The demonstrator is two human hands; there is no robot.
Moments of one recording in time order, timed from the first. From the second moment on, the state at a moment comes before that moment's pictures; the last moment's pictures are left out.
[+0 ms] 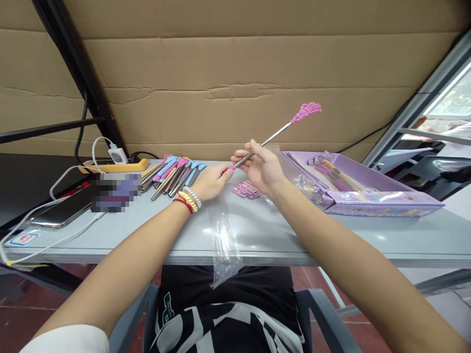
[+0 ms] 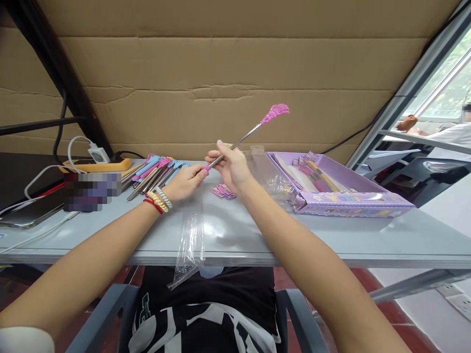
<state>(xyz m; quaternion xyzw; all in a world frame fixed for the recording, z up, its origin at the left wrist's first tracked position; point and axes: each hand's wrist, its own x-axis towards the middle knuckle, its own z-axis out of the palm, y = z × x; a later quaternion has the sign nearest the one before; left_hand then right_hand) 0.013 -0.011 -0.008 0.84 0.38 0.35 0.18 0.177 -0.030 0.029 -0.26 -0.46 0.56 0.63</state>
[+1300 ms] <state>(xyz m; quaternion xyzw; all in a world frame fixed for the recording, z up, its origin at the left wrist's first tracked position) 0.040 -0.036 -0.010 0.85 0.34 0.33 0.24 0.152 -0.048 0.027 -0.19 -0.38 0.58 0.69</state>
